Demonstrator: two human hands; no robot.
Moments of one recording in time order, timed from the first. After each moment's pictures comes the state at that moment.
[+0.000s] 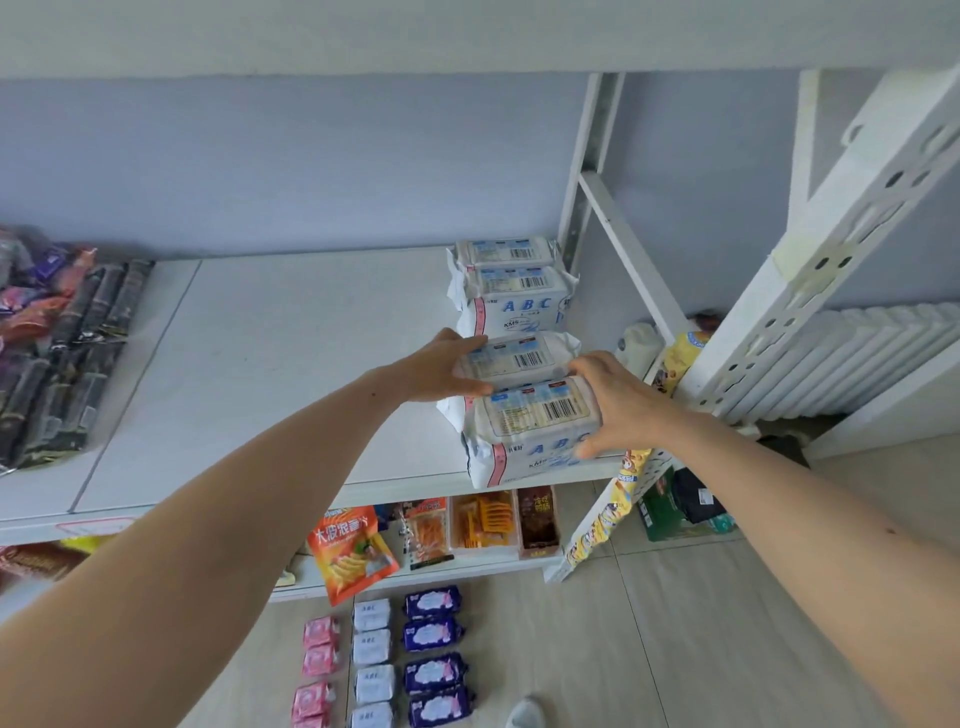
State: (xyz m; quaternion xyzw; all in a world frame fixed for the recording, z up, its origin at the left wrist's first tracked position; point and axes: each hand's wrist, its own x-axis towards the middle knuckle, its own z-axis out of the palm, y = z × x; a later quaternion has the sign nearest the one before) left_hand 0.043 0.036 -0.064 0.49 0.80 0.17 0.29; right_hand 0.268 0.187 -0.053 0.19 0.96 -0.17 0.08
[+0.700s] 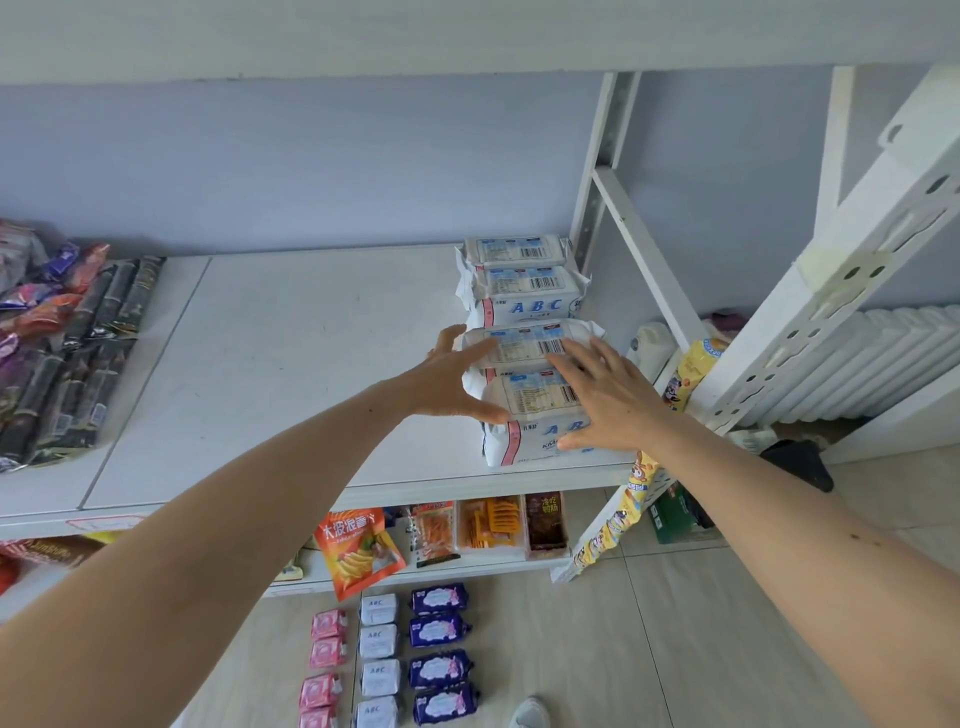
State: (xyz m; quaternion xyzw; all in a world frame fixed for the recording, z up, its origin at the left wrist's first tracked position) left_hand 0.056 0.029 -0.062 0.49 0.81 0.17 0.28; right_hand 0.240 0.193 -0.072 0.17 0.98 0.00 0.10
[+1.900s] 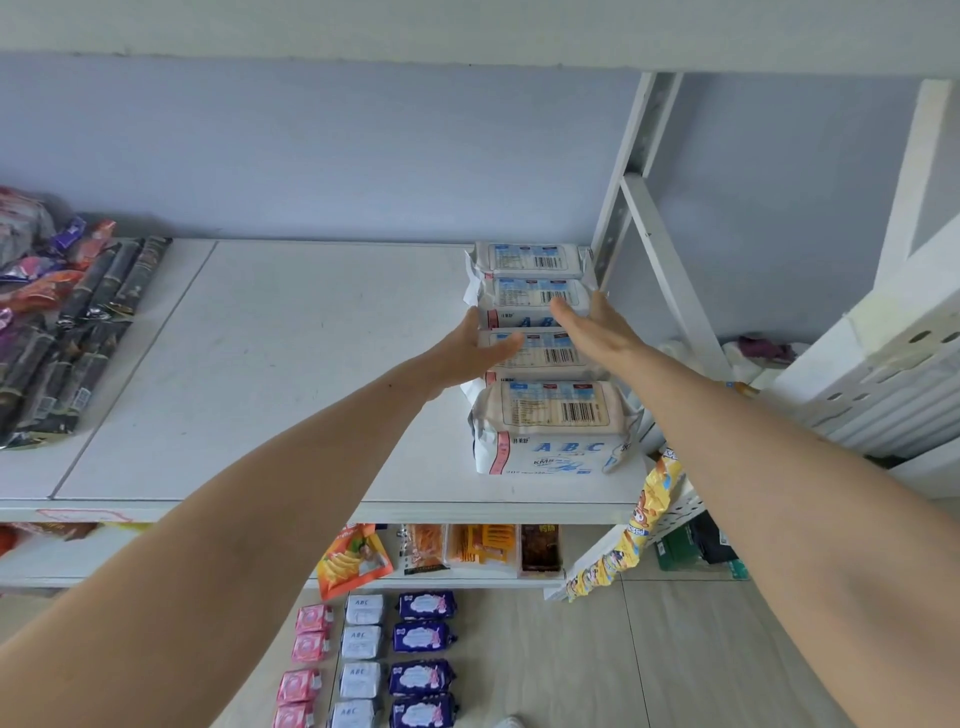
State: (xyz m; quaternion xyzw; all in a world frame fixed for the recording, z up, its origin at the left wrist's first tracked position) left_hand 0.048 0.084 -0.049 0.31 0.75 0.45 0.38; right_hand 0.149 0.247 -0.044 0.37 0.85 -0.37 0.00
